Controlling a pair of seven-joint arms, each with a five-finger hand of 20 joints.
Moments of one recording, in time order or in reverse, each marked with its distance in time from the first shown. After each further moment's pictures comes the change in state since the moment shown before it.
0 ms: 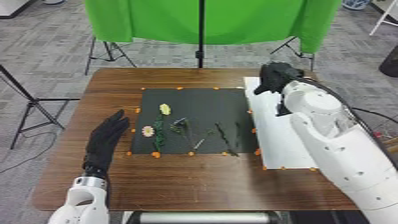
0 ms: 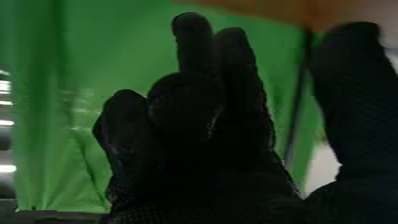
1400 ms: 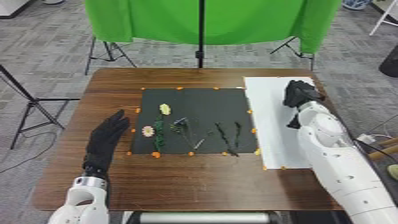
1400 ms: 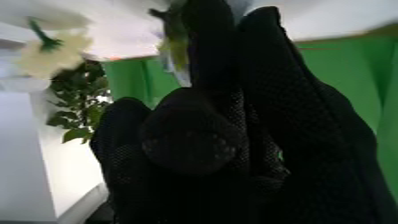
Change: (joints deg) left arm 0.1 0.3 0.1 0.0 0.0 0.1 0.2; right arm -5.6 -5.2 8.5 16.7 4.3 22.7 0.5
